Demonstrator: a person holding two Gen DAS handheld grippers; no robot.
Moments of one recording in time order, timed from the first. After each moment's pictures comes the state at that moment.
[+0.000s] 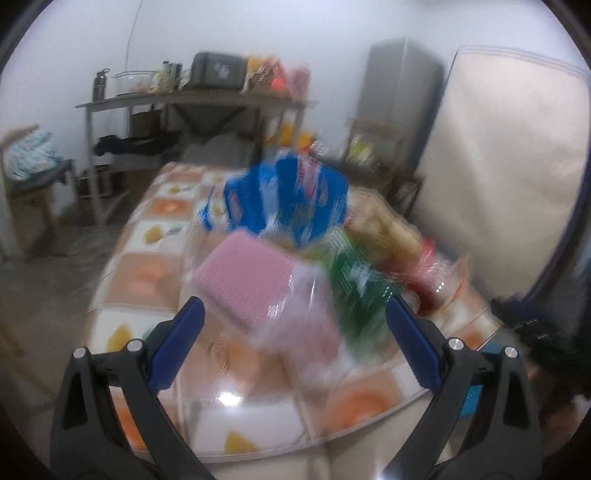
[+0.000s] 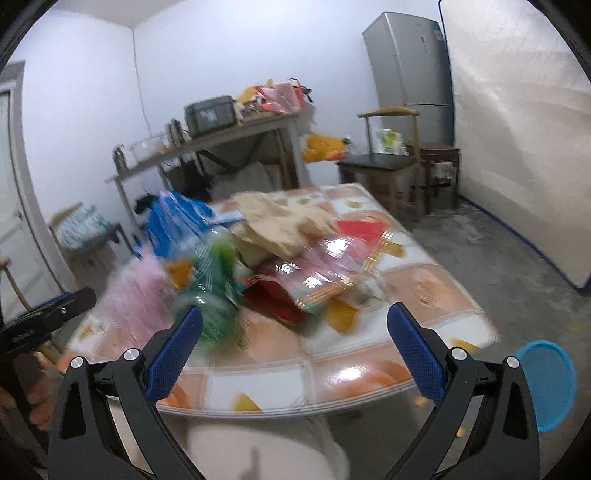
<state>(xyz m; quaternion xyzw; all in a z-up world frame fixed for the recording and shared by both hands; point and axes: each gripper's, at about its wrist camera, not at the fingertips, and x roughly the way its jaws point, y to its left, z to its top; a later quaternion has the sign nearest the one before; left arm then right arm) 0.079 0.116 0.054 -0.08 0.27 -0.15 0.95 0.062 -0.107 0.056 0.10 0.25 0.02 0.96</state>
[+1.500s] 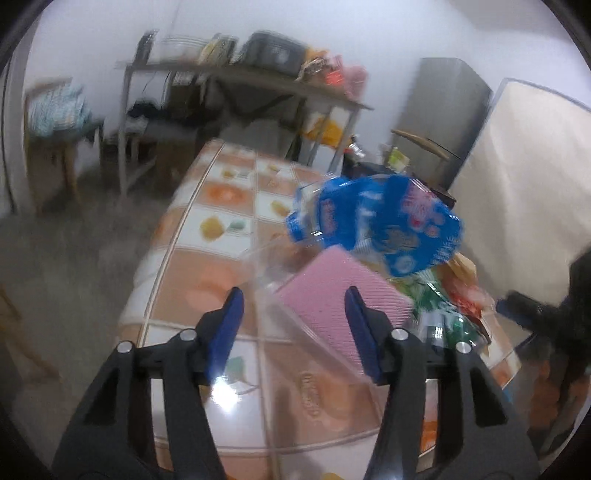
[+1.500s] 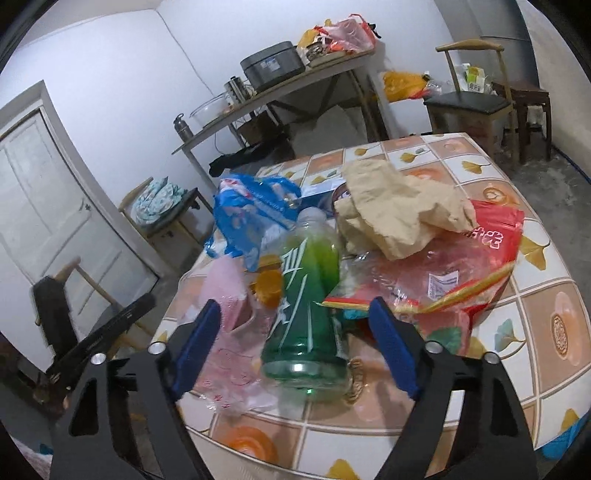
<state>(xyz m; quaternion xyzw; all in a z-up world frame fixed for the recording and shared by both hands) 0.132 0.204 0.033 -0.15 0.32 -0.08 0.93 0.169 -0.076 0.064 0.16 0.36 0.19 0.90</state>
